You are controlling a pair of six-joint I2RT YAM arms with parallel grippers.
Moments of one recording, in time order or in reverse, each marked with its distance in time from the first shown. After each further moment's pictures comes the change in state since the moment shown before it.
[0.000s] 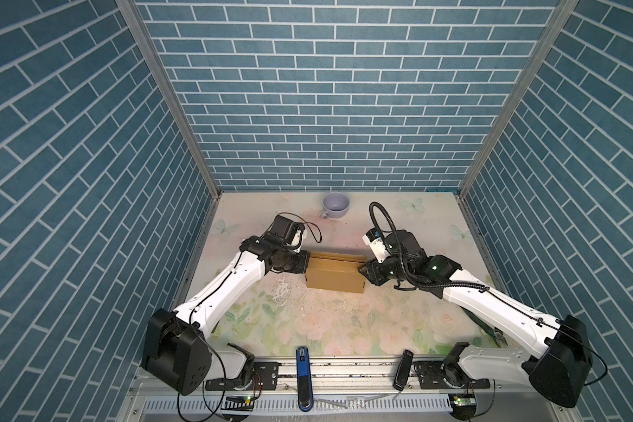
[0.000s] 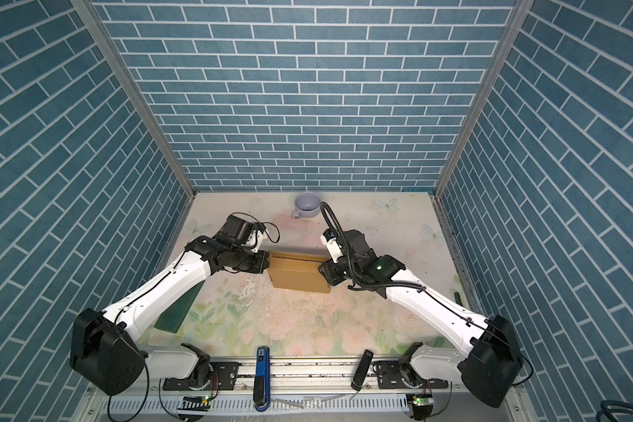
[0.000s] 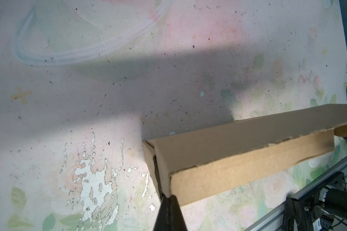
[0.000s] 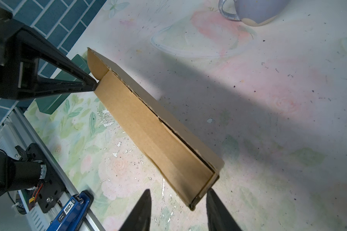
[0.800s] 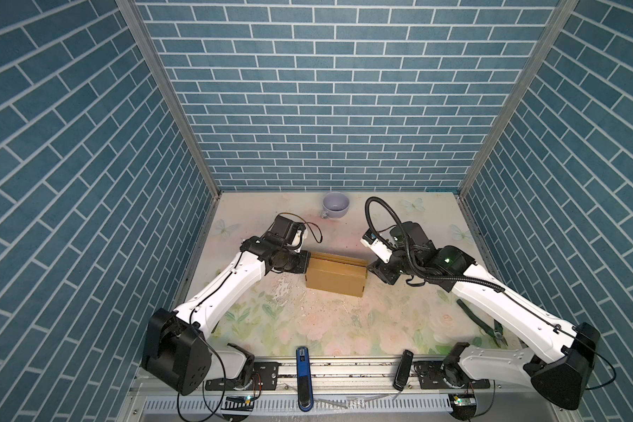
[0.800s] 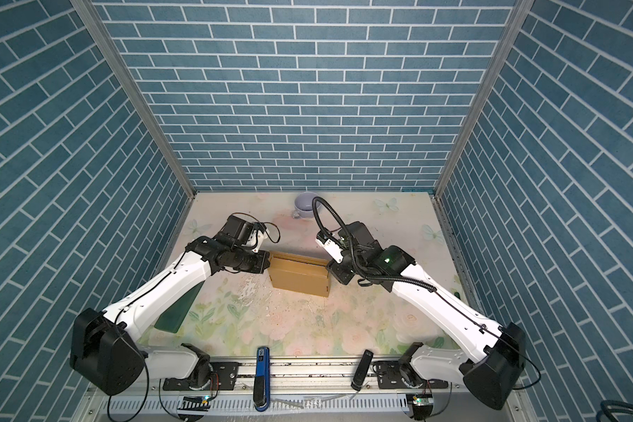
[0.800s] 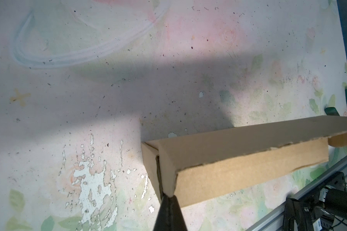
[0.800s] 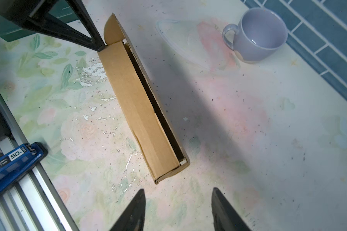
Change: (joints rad) left arm -0.004 0.000 -0.003 0.007 0.000 0.000; right arm 0.005 -0.004 0.193 -0.267 0.085 -0.473
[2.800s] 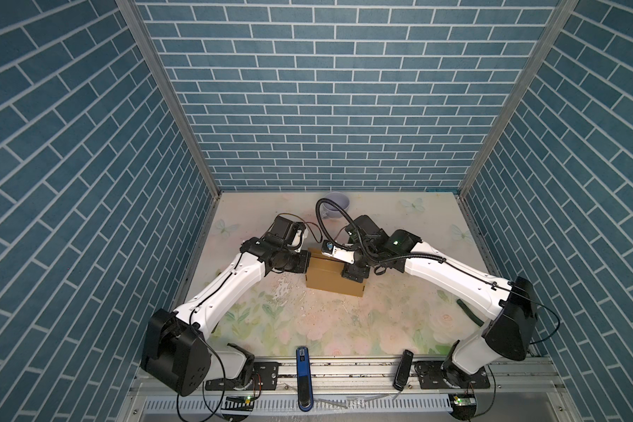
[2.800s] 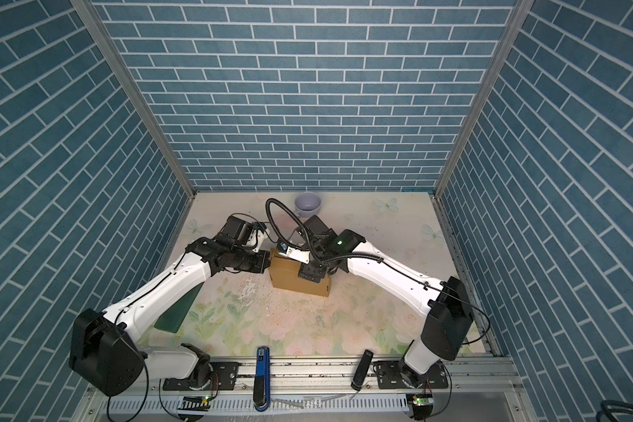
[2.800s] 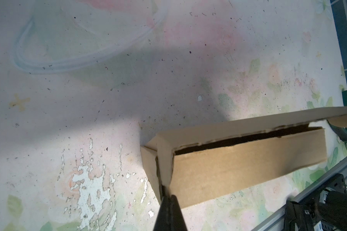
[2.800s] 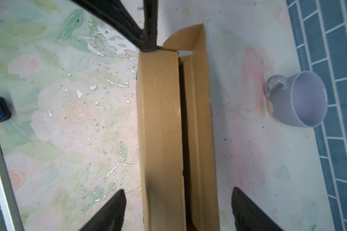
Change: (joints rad) left arm 0.000 -0.005 -0.015 0.030 0.001 0.000; right arm 0.132 0.373 0.262 -0.050 0.047 -0.317
